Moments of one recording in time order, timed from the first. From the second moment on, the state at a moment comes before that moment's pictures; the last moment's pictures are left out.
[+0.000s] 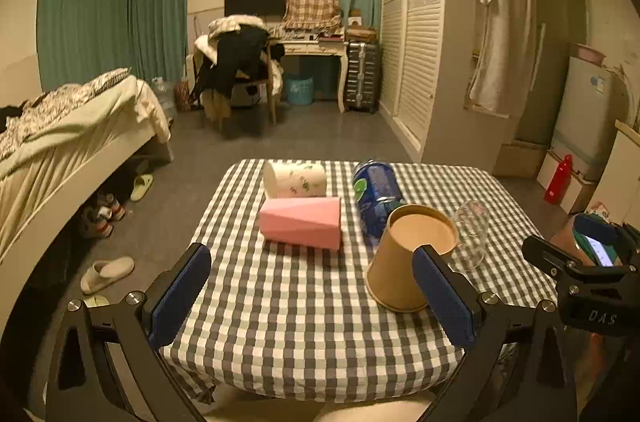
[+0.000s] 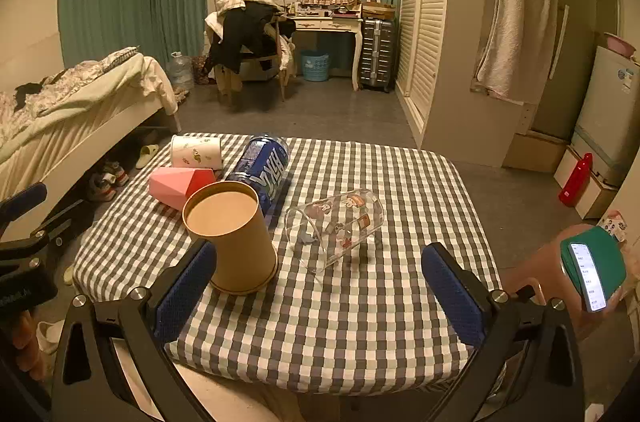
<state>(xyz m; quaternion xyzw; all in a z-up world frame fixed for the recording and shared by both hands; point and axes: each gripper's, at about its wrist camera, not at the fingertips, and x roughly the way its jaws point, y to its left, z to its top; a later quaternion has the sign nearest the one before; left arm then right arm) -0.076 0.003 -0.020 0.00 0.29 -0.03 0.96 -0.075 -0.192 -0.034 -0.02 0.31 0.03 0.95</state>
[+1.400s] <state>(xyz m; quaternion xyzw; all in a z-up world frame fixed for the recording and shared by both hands) -0.079 0.011 -0.017 0.00 0.29 -0.02 0.96 -0.077 -0.195 -0.033 -0.02 0.31 0.02 0.95</state>
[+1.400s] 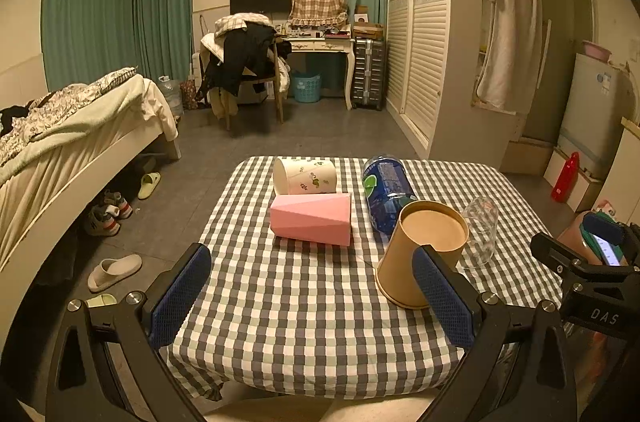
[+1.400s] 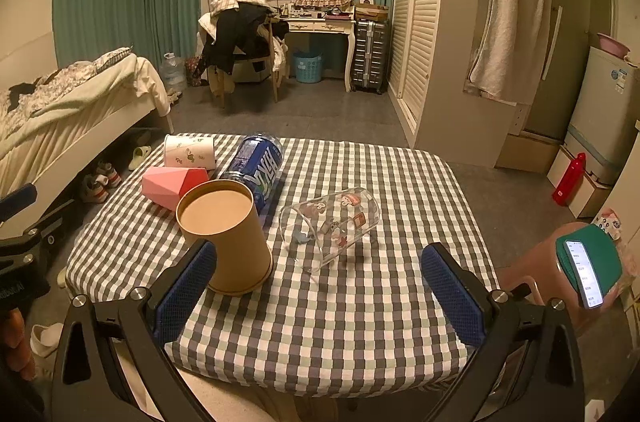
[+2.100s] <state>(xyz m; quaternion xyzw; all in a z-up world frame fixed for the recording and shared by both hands) -0.085 0.017 -0.017 0.01 0.29 -0.02 0.96 -0.077 -0.195 -0.034 -0.02 0.31 0.02 0.95</state>
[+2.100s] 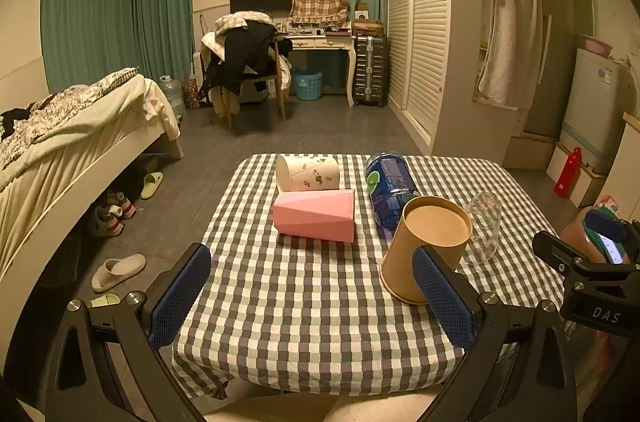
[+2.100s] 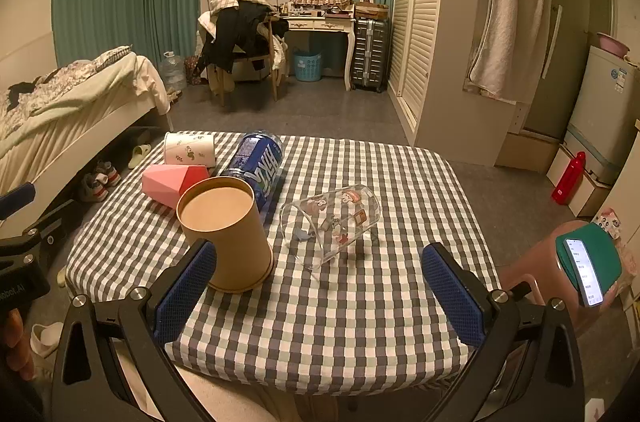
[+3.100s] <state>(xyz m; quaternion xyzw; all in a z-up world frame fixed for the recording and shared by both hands) -0.086 0.017 -0.022 0.01 0.29 -0.02 0.96 -0.077 -0.196 -0.038 -0.02 0.32 0.02 0.95</state>
